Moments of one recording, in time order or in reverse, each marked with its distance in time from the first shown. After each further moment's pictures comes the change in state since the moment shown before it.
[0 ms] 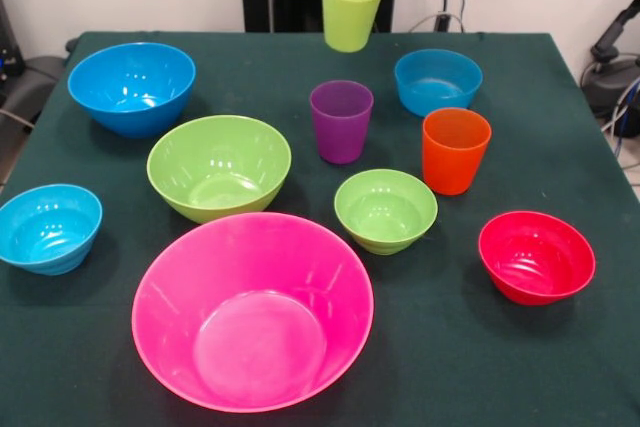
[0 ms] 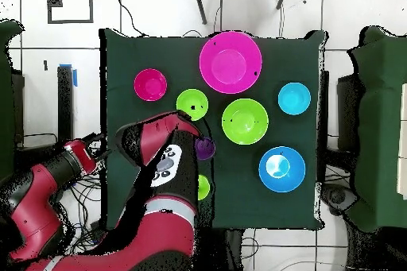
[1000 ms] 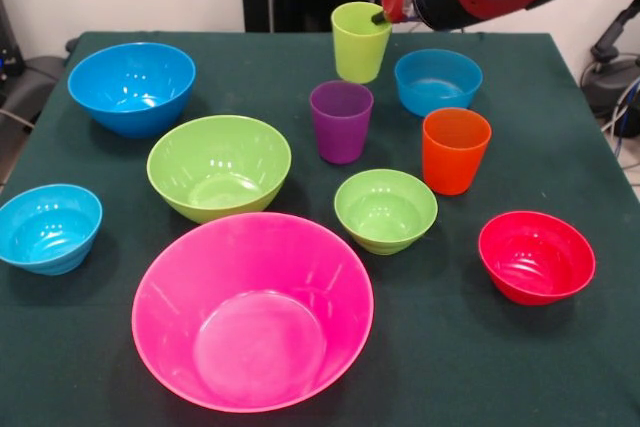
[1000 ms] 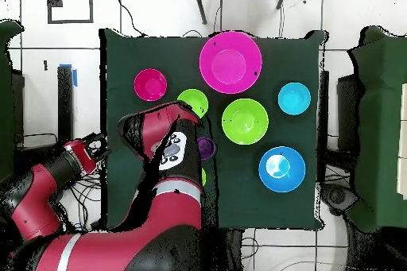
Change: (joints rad) arm -0.039 0.065 0.060 -0.084 0.000 0.011 0.000
